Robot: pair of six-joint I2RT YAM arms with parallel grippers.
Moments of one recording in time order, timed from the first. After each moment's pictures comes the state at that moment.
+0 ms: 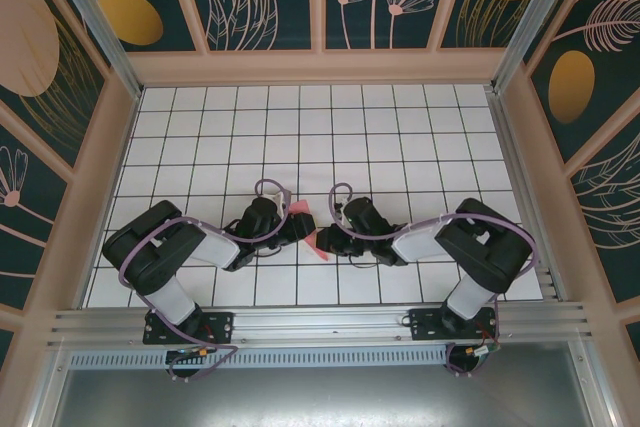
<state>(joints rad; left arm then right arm) -0.72 1.67 0.38 0.74 0.29 -1.03 0.87 1.63 0.48 0.44 -0.36 0.98</state>
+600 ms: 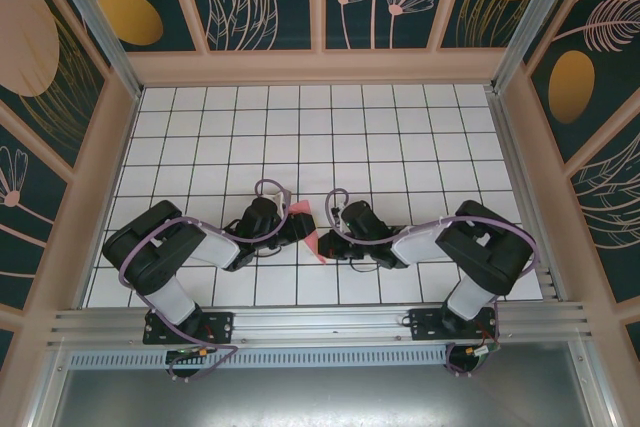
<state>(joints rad) -0.72 1.67 0.38 0.73 0.29 -1.03 0.91 1.63 0.48 0.40 -0.34 0.91</state>
